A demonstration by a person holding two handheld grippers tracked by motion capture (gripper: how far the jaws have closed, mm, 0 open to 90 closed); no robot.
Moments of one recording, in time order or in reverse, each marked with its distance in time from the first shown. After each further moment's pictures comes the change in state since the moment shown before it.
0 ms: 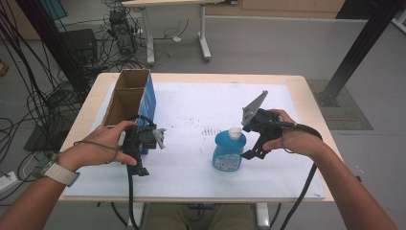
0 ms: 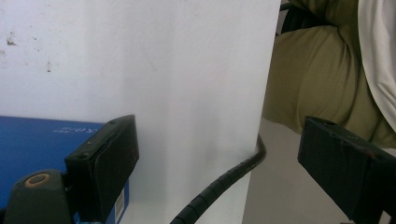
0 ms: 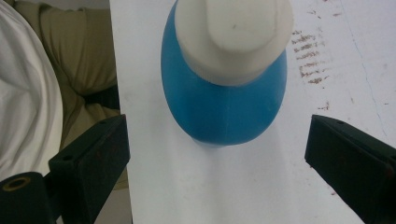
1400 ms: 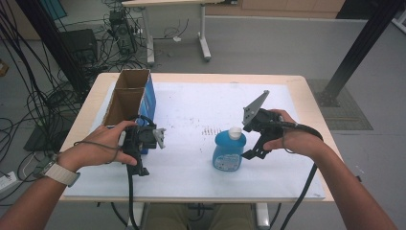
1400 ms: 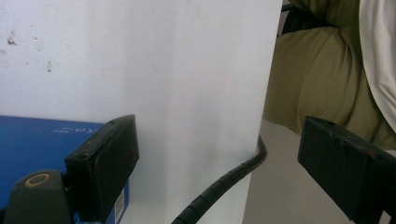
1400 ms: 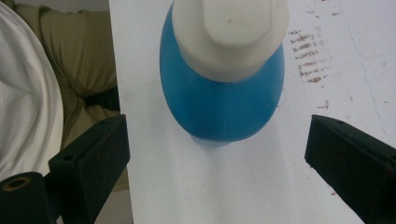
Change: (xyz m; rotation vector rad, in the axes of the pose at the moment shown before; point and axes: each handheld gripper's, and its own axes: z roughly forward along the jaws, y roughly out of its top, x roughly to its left) left arm 0.000 0.000 0.001 -0.006 0.002 -0.008; right arm 0.000 -0.002 -0.001 -0.006 -0.002 0.009
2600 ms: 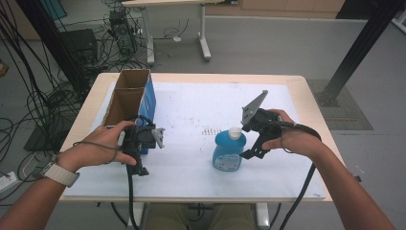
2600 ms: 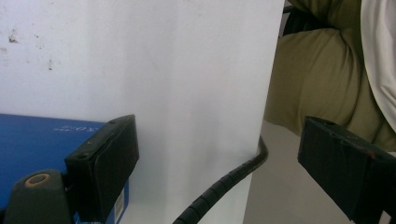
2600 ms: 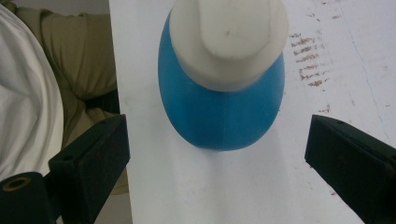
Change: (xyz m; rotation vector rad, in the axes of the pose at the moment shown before) left arm 0.001 -0.003 0.000 -0.008 0.001 -0.007; right arm -0.001 0.002 0.002 -0.007 0.005 0.003
